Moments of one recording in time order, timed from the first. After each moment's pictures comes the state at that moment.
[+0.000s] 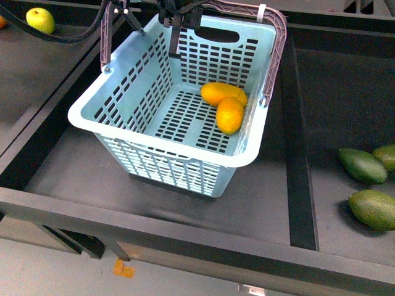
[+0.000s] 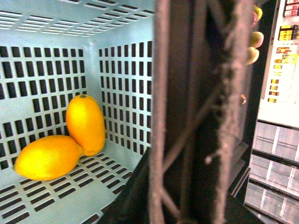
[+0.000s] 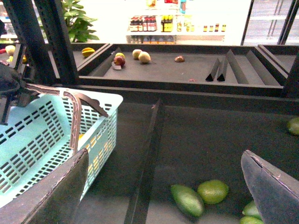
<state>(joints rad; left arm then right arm) -0.45 2.39 1.83 -0.13 -0.30 -1.67 0.00 0.00 0.02 0.00 0.00 0.00</state>
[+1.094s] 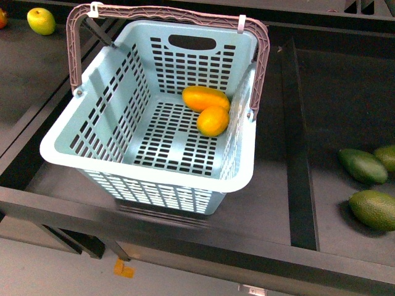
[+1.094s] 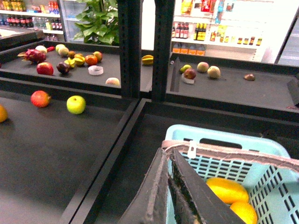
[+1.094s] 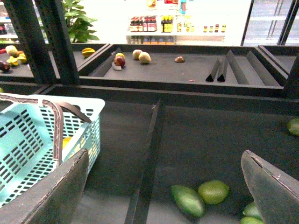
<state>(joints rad) -0.26 1.31 0.34 0.95 -0.25 -0.05 0.00 0.00 0.02 0.00 0.00 0.00</state>
